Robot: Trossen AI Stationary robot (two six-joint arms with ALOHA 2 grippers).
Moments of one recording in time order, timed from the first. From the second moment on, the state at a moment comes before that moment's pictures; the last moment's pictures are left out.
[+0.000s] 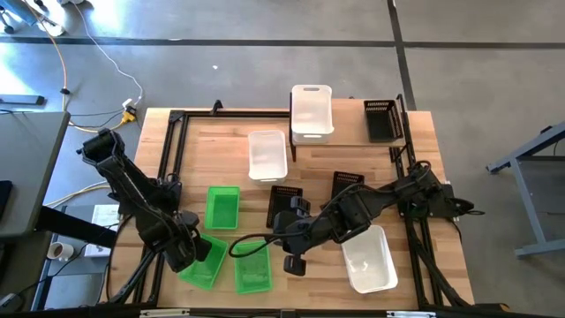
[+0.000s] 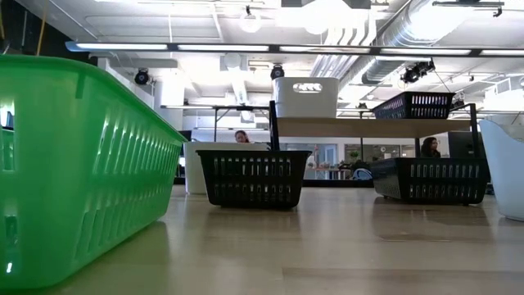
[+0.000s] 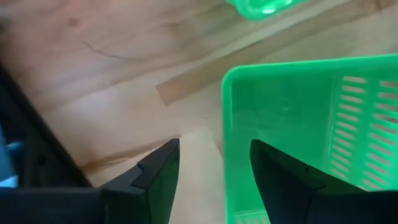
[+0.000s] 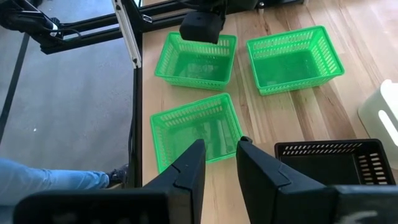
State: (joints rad) left arm -0.81 1.34 0.76 -0.90 -0.09 -2.09; right arm 0.45 1.99 2.21 -1.03 0.23 0.52
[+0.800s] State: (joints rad) left arm -0.81 1.34 0.79 -0.80 -0.12 -2.08; right arm 0.45 1.99 2.21 -1.04 0.23 0.52
